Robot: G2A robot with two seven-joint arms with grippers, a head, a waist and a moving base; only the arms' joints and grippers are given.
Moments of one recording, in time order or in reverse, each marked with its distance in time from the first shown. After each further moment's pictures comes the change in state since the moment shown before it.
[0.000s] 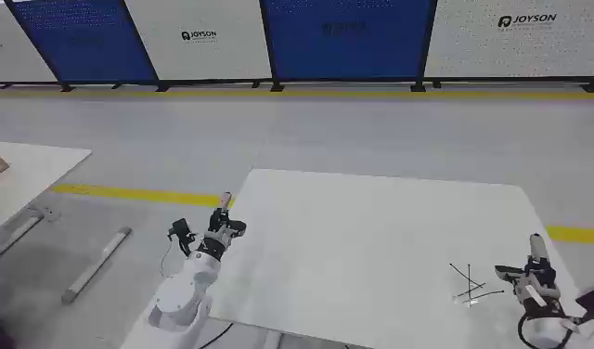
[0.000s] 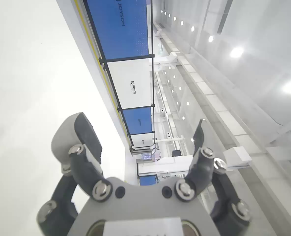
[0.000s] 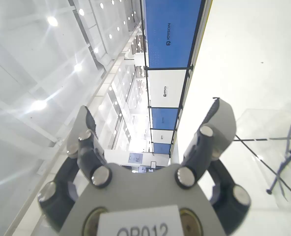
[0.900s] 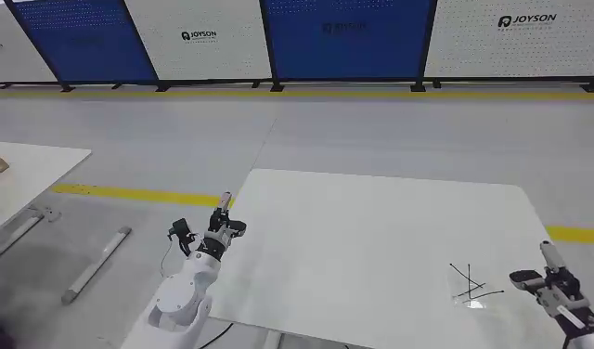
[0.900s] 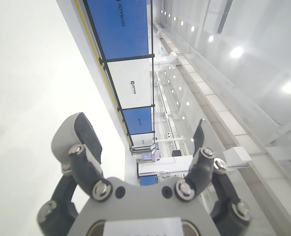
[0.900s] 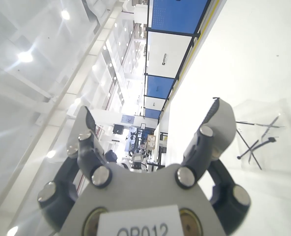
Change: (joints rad) left arm 0.000 0.000 0.000 0.000 0.000 0.000 0.000; right arm -0.030 0.034 0.206 0.041 -0.020 -0.050 0.461
